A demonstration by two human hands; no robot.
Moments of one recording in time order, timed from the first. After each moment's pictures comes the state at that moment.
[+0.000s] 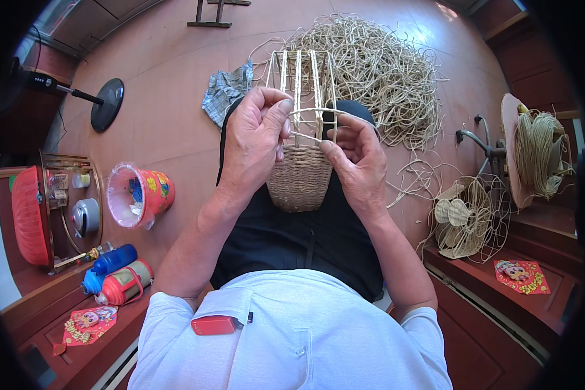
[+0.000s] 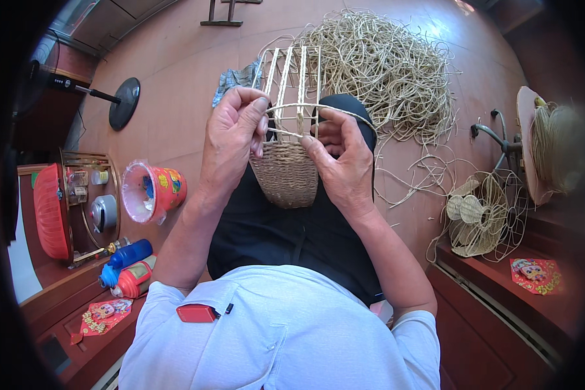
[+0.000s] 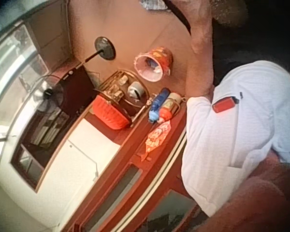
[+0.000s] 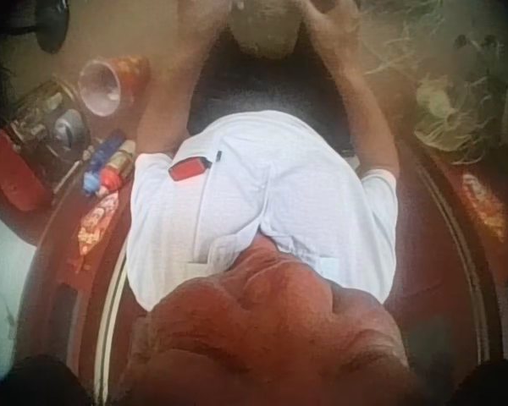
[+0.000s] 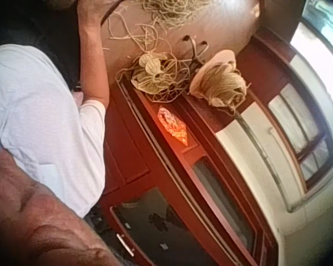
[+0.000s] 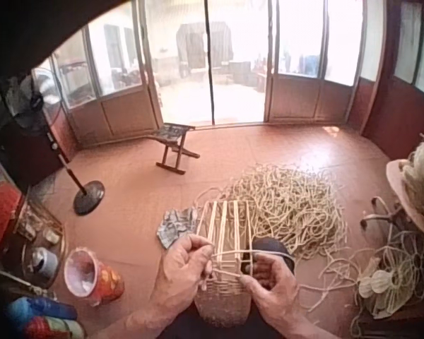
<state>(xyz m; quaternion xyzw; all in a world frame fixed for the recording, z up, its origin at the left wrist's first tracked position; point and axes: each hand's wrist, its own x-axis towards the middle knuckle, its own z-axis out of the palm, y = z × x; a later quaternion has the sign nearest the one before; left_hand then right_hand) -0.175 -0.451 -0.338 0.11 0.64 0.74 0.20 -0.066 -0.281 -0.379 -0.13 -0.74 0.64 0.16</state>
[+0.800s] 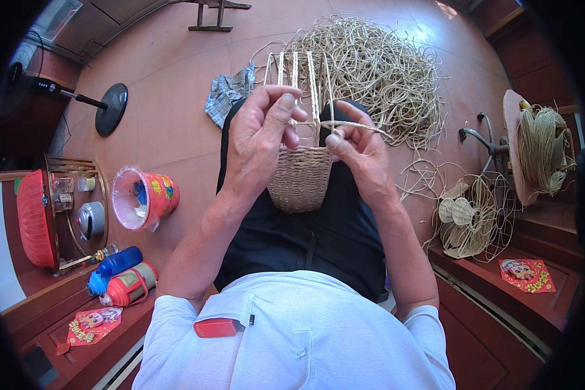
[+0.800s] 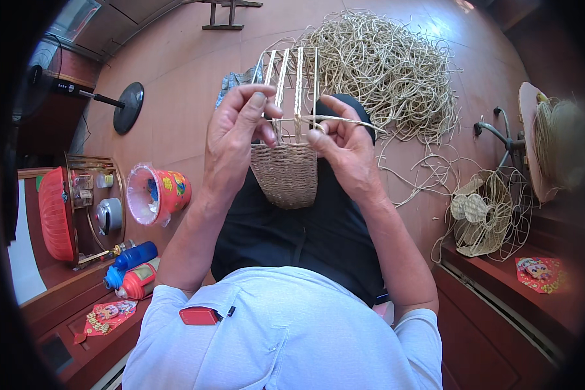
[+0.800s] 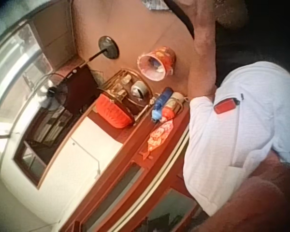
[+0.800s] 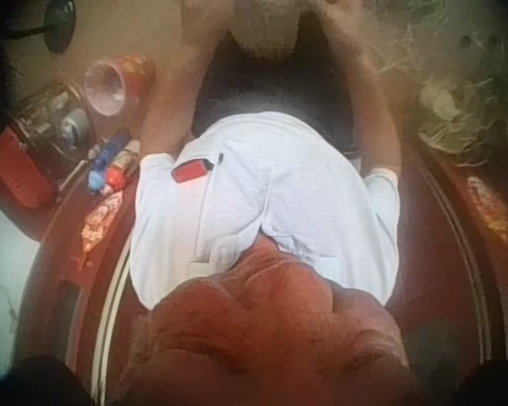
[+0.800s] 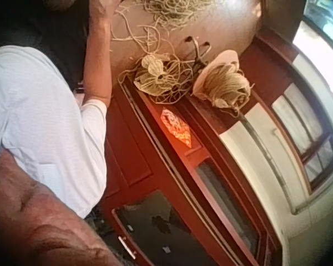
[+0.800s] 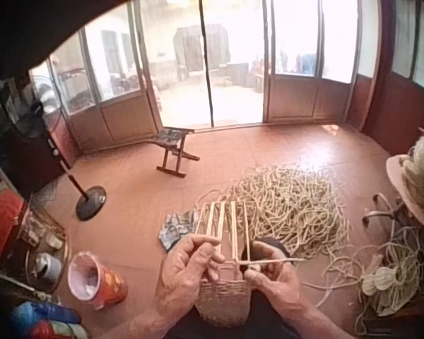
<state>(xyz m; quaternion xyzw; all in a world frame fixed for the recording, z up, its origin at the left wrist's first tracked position) -0.168 -0.442 -0.332 0.15 0.61 0.76 0.17 -0.076 -0.261 -0.375 -0.11 -0.59 0.79 0.06</state>
